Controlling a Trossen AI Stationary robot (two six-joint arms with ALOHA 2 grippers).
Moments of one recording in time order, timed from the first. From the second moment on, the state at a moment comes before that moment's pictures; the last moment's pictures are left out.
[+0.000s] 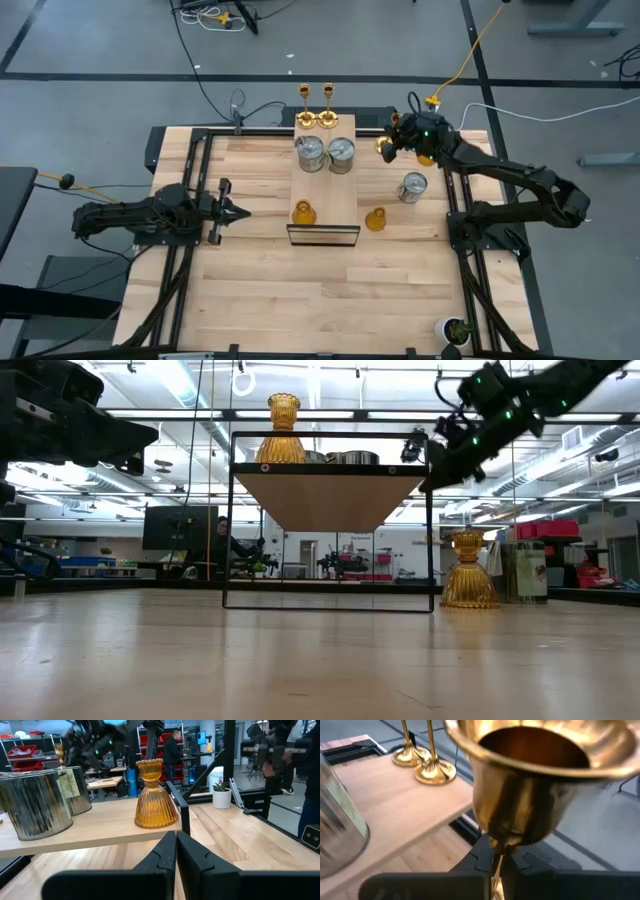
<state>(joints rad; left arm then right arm) 0.07 0.01 0.01 0.06 0.14 0.08 -0.66 1.14 0.72 0.01 0.14 -0.03</state>
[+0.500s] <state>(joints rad) 0.07 0.01 0.01 0.06 0.14 0.08 -0.66 1.20 1.08 -0.19 0.14 -0.11</state>
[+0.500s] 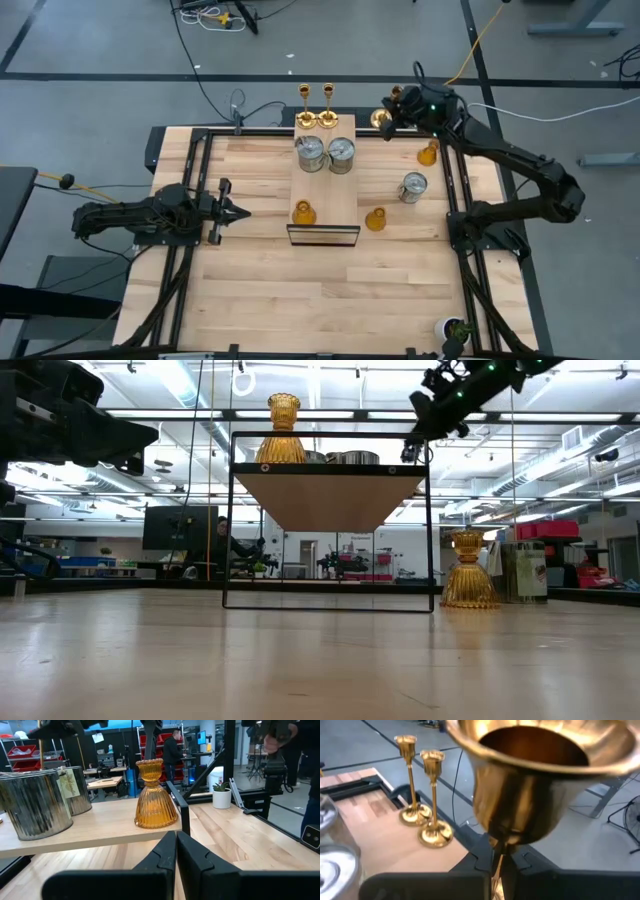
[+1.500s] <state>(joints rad) 0.07 0.01 0.01 0.06 0.14 0.08 -0.66 1.54 1.31 -0.17 -0.01 -0.09</state>
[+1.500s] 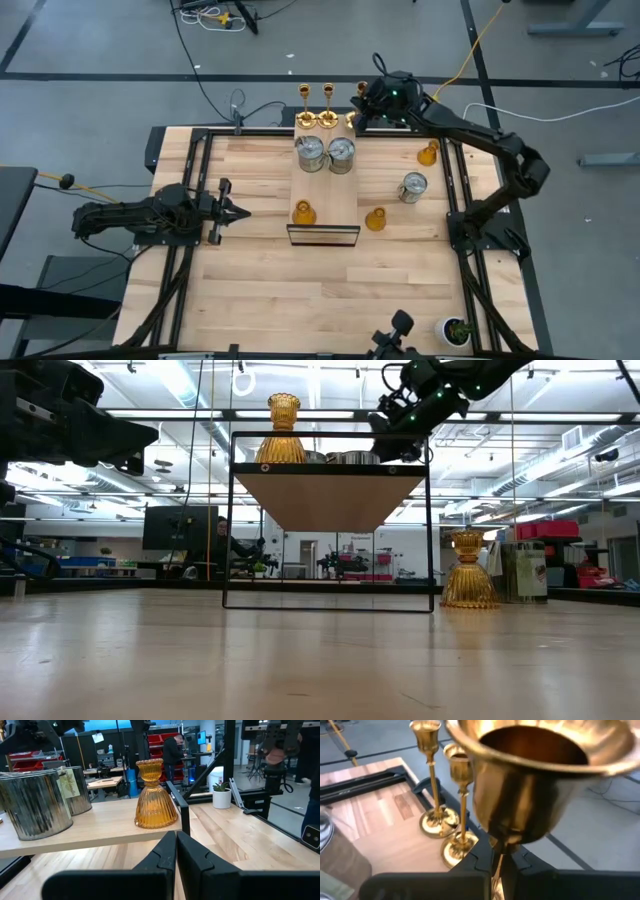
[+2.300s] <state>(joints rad) 0.07 0.01 0.01 0.06 0.14 0.08 -0.65 1.60 1.30 -0.14 0.02 -0.05</state>
